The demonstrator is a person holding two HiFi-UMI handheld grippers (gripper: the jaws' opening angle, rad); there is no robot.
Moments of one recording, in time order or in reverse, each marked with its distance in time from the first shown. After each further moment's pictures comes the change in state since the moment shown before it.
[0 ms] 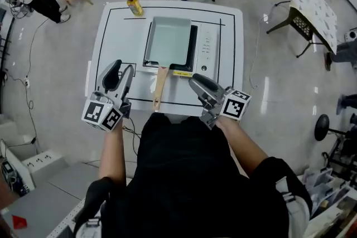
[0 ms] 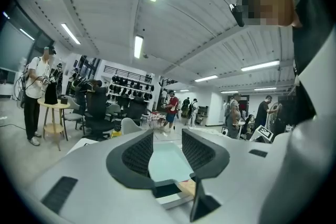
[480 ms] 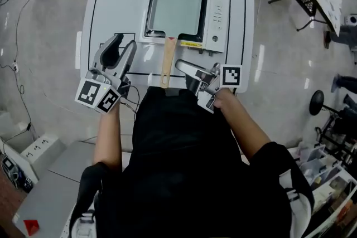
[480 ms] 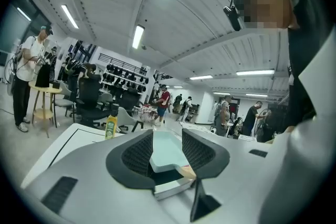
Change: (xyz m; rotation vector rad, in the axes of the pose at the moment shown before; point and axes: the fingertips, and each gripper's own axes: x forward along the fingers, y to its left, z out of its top) left arm 0.002 0.030 -0.037 -0.092 0.085 -0.104; right arm 0.060 -0.004 -0.088 0.446 0.232 0.040
